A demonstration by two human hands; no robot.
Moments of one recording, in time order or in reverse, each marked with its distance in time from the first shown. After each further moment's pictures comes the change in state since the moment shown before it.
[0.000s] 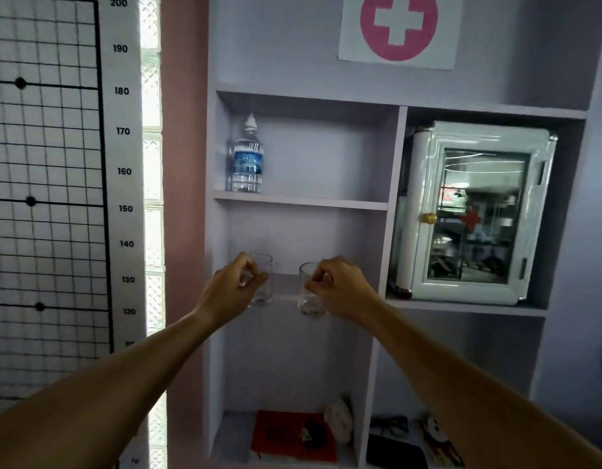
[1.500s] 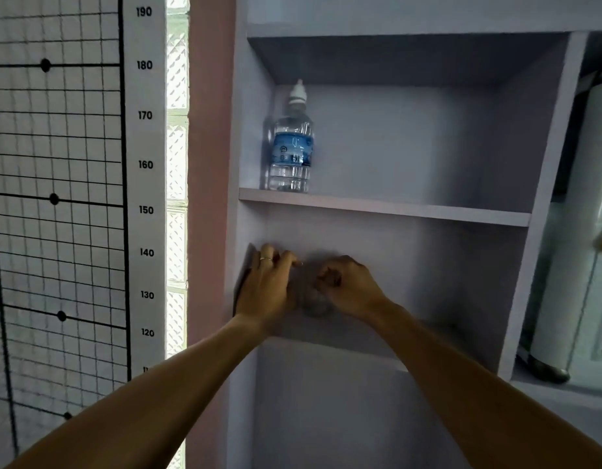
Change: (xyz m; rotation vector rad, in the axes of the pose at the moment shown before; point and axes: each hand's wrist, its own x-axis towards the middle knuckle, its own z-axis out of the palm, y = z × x) left_hand 0.112 -0.093 0.055 0.538 0.127 -0.012; right_hand 0.188 0.056 0.120 0.093 -0.012 -0.197
